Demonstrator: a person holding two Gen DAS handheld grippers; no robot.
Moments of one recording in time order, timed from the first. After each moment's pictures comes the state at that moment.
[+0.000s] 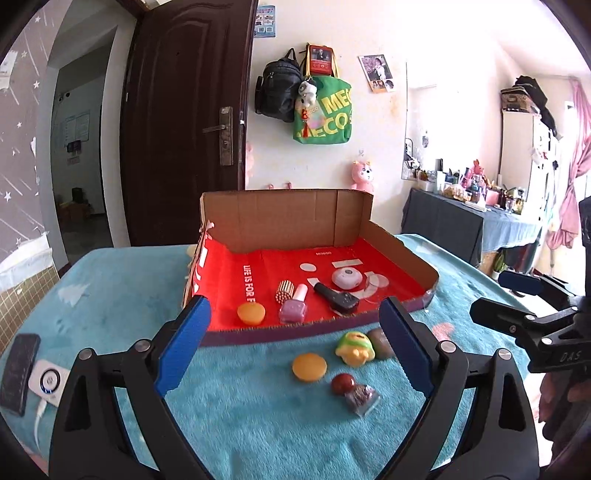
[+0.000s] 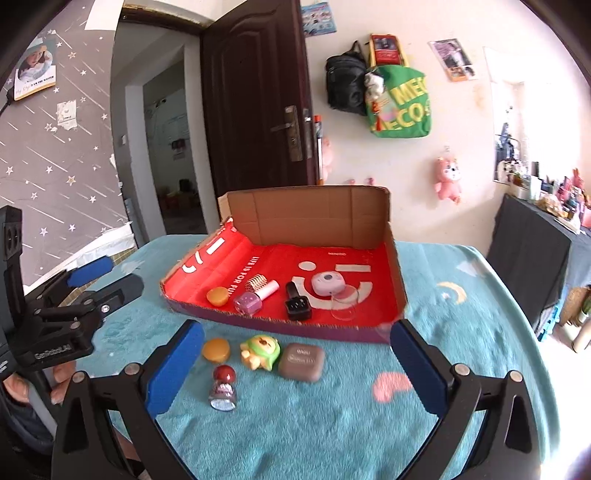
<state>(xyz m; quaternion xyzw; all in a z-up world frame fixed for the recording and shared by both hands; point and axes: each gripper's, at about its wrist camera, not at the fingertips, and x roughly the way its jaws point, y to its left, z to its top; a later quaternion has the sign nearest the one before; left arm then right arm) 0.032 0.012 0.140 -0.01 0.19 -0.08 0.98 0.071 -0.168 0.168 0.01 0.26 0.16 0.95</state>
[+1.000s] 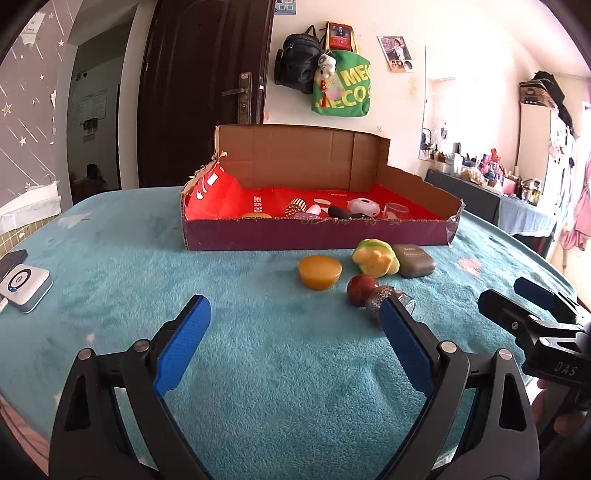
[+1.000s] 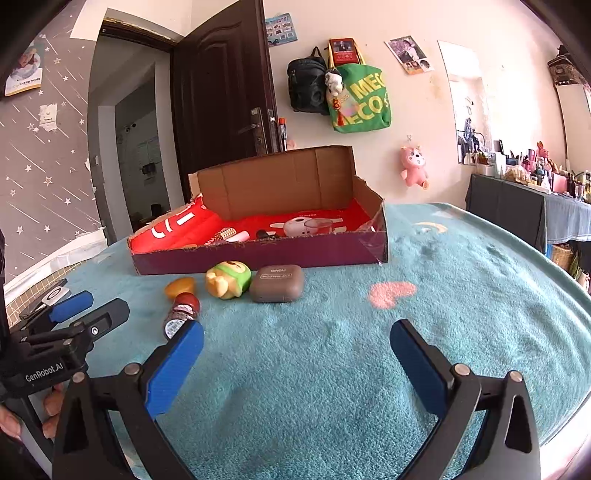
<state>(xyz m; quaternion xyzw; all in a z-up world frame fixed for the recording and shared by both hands) 0.018 0.006 0.034 -0.02 0.22 -0.05 0.97 0.035 -0.175 0.056 0.05 0.22 0.10 0.97</state>
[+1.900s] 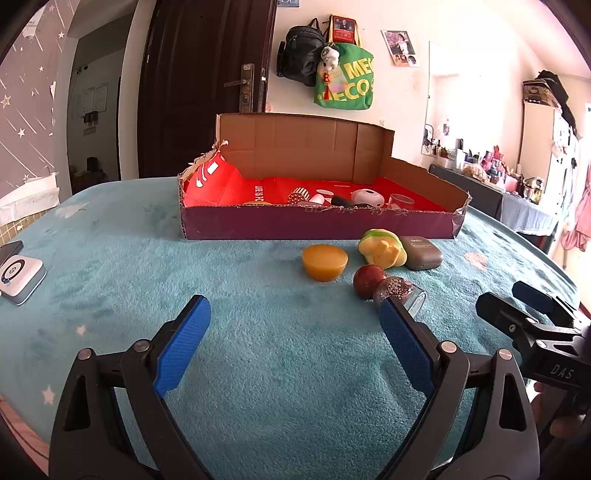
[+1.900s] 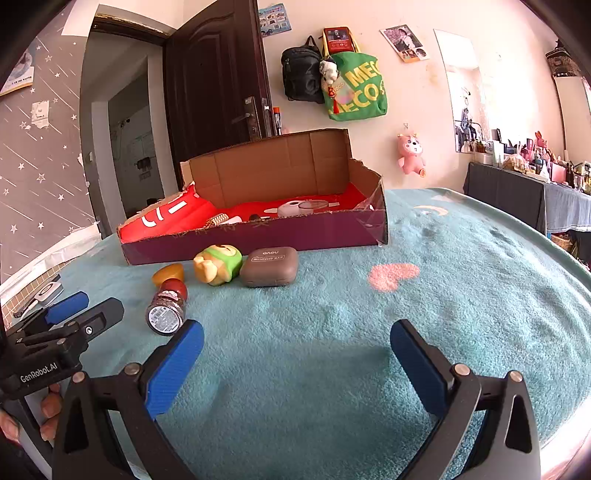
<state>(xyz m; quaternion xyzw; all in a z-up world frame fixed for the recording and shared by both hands) 0.027 0.006 0.026 -0.03 0.23 -0.04 0.97 0.042 -0.177 0.043 0.05 0.24 0.10 0.96</state>
